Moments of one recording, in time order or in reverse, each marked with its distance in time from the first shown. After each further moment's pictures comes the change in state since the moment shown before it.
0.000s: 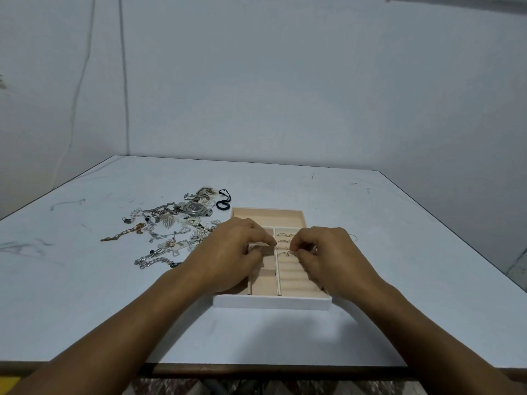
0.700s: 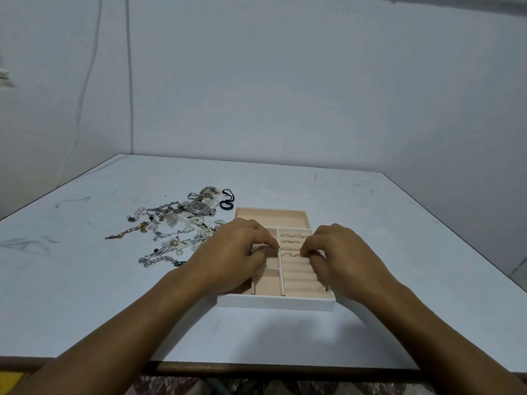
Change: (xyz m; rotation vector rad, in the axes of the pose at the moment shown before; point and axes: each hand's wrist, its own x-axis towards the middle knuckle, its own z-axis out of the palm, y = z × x) left_hand -0.001 -0.001 0.000 0.004 -0.012 0.023; right_hand -0.002 0.007 -0.009 -0.310 -0.060 -0.094
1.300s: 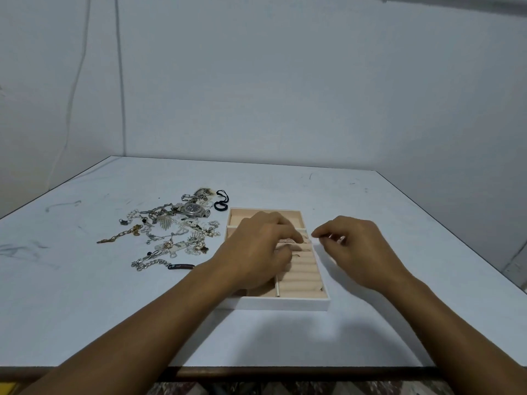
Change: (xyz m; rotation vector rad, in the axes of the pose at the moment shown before) left_hand 0.025 0.029 0.016 0.012 0.006 0.073; right_hand 0.000 0.031 -0.006 0.279 0.173 0.098
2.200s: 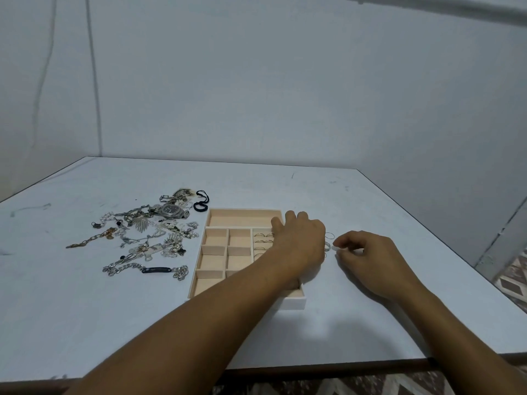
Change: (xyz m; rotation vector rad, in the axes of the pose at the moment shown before) left_hand 0.076 0.064 0.069 0.330 -0.191 -0.232; right_hand -0.025 0.053 -0.019 0.011 0.003 0.314
